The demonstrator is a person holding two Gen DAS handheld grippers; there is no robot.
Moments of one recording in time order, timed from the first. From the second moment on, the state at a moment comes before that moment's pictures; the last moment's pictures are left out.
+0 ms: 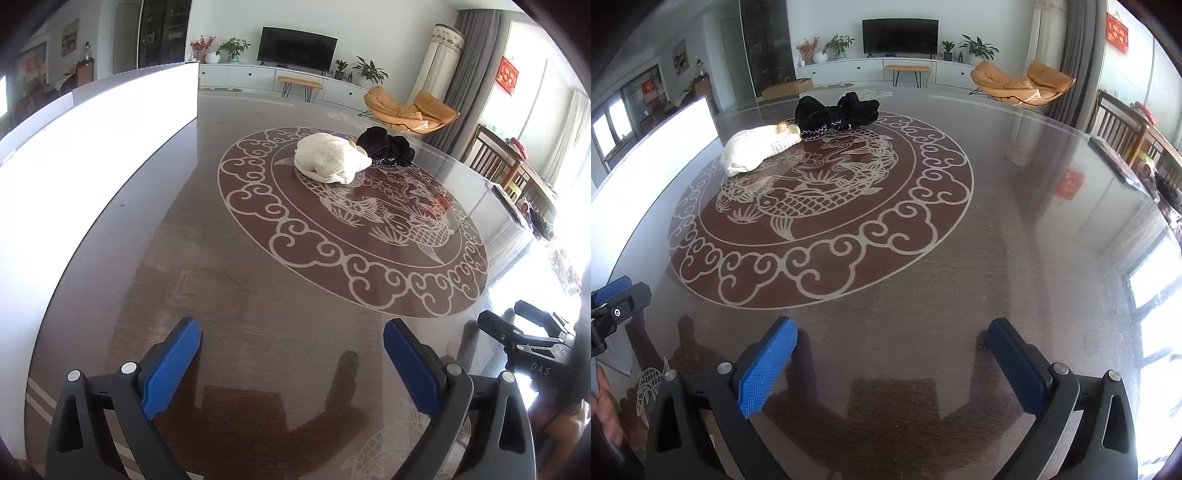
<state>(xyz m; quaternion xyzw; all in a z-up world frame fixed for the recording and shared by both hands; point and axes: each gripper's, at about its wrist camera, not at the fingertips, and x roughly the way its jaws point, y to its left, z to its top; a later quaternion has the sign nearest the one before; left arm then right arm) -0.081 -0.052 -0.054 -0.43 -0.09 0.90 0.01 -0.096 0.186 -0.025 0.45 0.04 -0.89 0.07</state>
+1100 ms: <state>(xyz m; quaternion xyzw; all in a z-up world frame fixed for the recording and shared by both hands) -0.085 -0.030 -0.061 -0.46 -0.01 0.89 -0.02 -0.096 0.187 -0.027 0.45 0.04 -0.89 0.07</state>
